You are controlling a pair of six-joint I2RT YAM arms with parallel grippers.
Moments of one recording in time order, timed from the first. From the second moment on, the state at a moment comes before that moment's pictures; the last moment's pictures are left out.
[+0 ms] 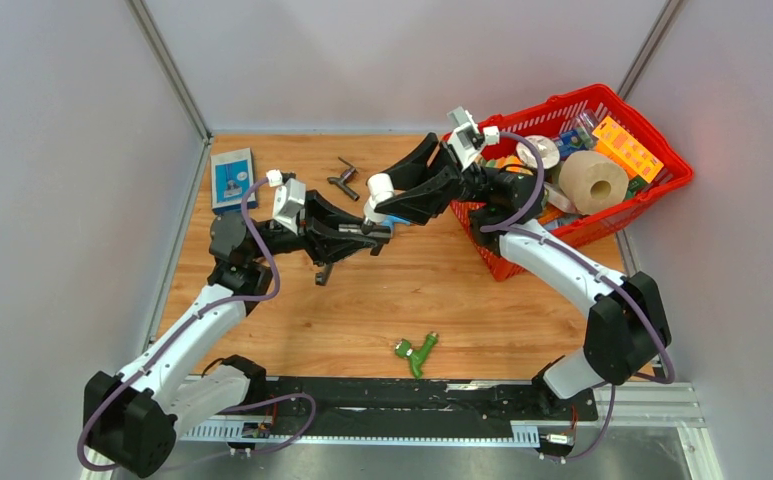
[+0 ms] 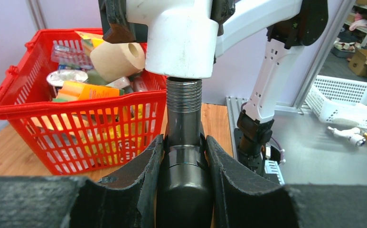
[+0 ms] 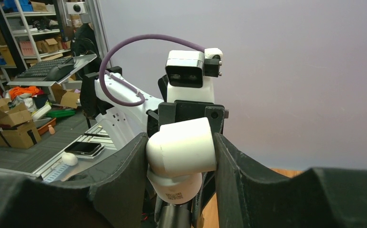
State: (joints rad) left arm -0.43 0.98 0.72 0.71 1.02 -0.47; right arm 0.59 1.51 1.18 1.27 -1.00 0.91
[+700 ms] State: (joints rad) left arm -0.44 1.00 0.73 0.73 1.07 -0.45; right arm 0.63 1.55 1.23 1.27 -1.03 0.98
